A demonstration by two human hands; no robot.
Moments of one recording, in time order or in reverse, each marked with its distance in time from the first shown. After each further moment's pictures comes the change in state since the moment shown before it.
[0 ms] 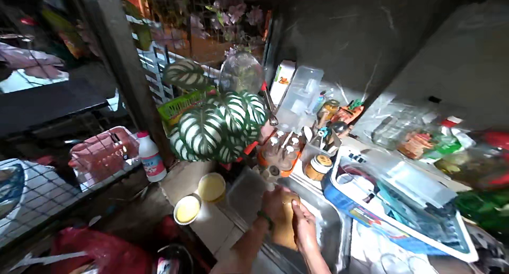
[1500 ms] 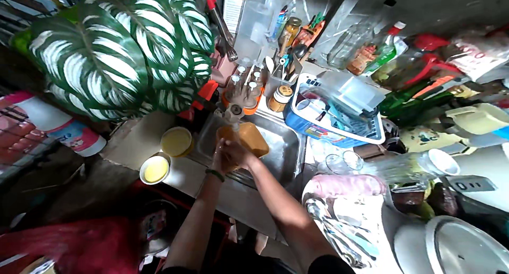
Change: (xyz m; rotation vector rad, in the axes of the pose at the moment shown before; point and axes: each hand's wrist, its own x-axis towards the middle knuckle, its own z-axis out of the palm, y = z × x) left_hand -0.033 -0.056 -0.052 -0.679 0.042 -0.467; right_hand 0.010 0.013 0.064 -0.247 -0.617 0.413
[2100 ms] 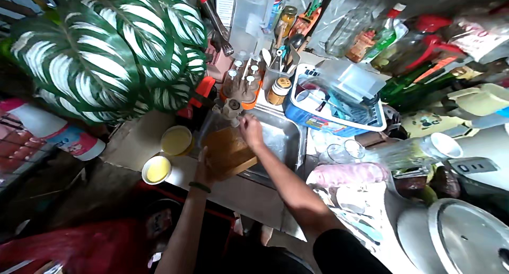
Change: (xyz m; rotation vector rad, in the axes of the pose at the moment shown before) left_hand -0.052 0.027 -0.039 0.016 0.135 -0.013; right_hand 0.009 -0.023 -0.036 -0.702 0.603 -0.218
